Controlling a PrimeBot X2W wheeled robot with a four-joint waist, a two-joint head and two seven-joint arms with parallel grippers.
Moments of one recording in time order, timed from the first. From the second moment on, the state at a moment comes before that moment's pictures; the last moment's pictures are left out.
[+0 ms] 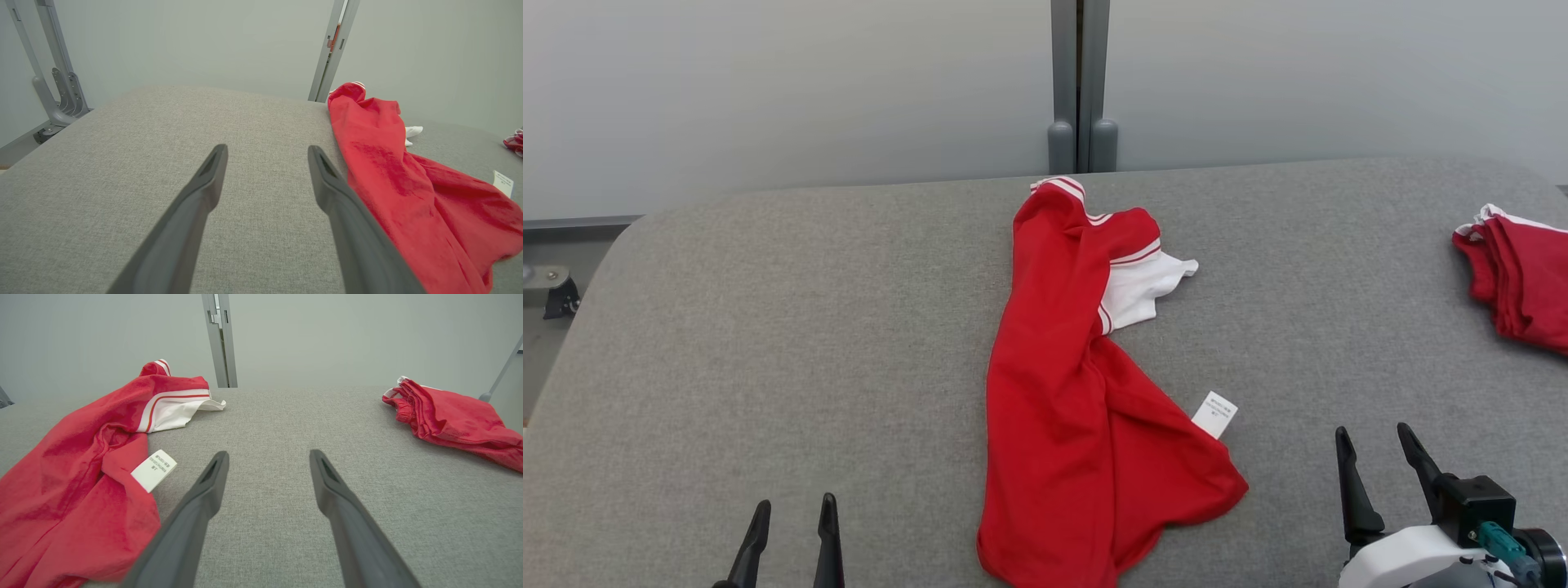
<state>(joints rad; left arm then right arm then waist) 0.24 0.05 -0.03 0.07 -0.25 -0.11 -0.26 0.06 -0.05 -0.08 0.28 0.05 0.13 -0.26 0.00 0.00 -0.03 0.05</state>
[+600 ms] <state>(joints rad) 0.15 0.07 -0.48 0.18 -0.31 -0.13 -0.23 0.03 -0.05 -0.07 0.27 0.05 0.13 -0.26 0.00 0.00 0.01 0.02</state>
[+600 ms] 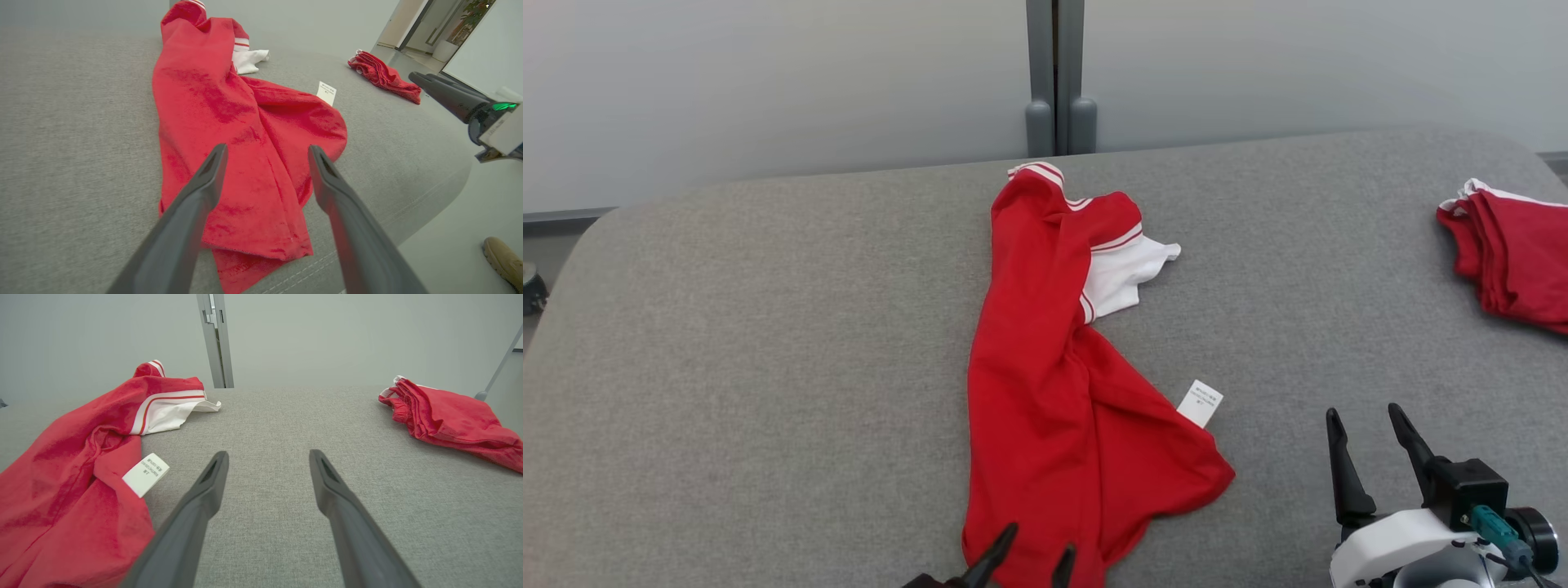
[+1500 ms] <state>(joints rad) -0.05 0.15 -0.69 0.39 -0.63 -0.12 -0.05 0.00 -0.05 -0.10 0.26 0.05 0.13 -0.26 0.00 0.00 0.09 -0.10</state>
